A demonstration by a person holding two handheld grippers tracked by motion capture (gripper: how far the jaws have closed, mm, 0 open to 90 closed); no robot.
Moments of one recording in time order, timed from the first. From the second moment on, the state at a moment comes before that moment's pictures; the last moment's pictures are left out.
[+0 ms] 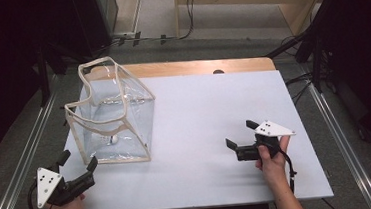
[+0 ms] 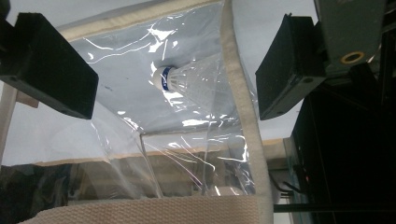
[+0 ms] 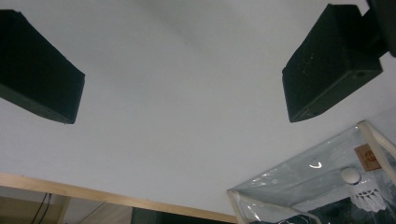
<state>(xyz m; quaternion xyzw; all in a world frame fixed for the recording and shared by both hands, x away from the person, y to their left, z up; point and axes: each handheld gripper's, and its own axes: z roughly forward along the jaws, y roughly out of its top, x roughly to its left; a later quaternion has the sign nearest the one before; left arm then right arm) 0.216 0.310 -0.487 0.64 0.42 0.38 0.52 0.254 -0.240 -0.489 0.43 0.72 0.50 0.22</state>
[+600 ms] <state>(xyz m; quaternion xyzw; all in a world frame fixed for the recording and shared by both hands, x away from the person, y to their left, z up) 0.216 0.311 -0.487 0.64 0.43 0.38 0.52 0.239 -0.270 -0.497 0.45 0.71 0.49 0.23</state>
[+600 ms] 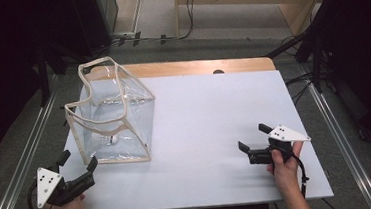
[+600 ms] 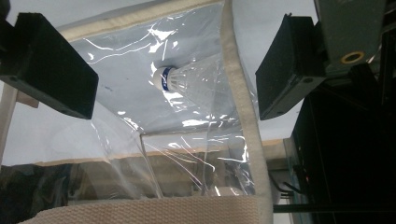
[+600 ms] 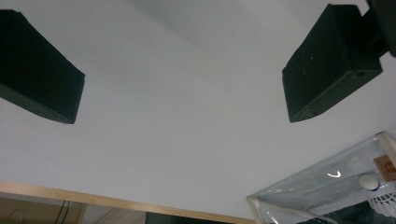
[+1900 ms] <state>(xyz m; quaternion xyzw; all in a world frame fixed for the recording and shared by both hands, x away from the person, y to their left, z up) 0.216 0.313 -0.486 0.63 0.43 0.38 0.53 0.208 -0.353 -0.510 0.51 0.64 0.50 0.27</state>
